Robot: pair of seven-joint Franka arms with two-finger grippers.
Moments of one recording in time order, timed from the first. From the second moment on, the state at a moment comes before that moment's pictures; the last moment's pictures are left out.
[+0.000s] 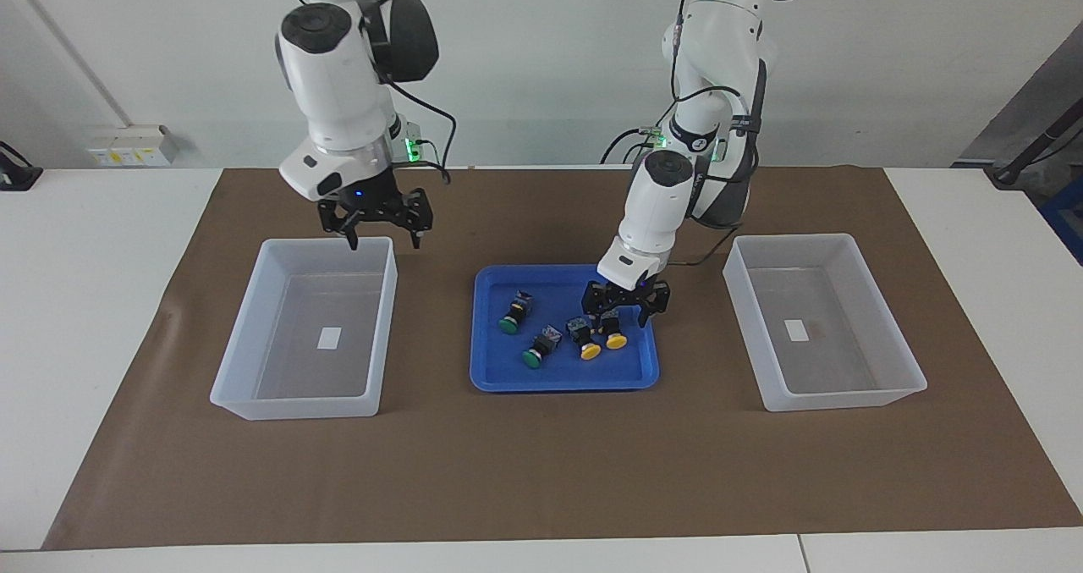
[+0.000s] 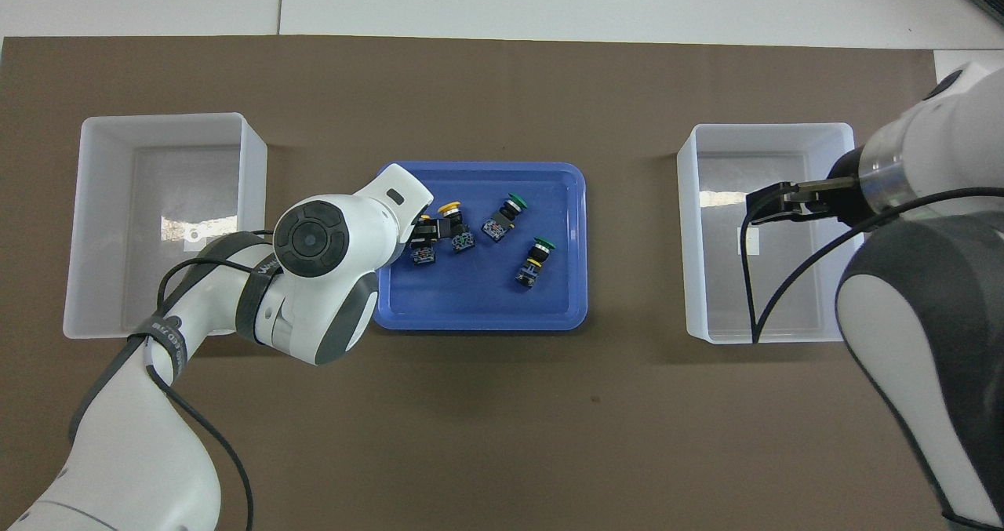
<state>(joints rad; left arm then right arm) -0.49 0.31 -0.02 -2.03 -0.01 2.58 -0.52 0.32 0.08 0.01 -1.82 -0.03 1.96 0.35</state>
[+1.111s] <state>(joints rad) -0.31 0.29 0.01 -1.70 -0.01 2.12 -0.42 0.55 0.39 0.01 -1.90 0.00 2.34 0.81</state>
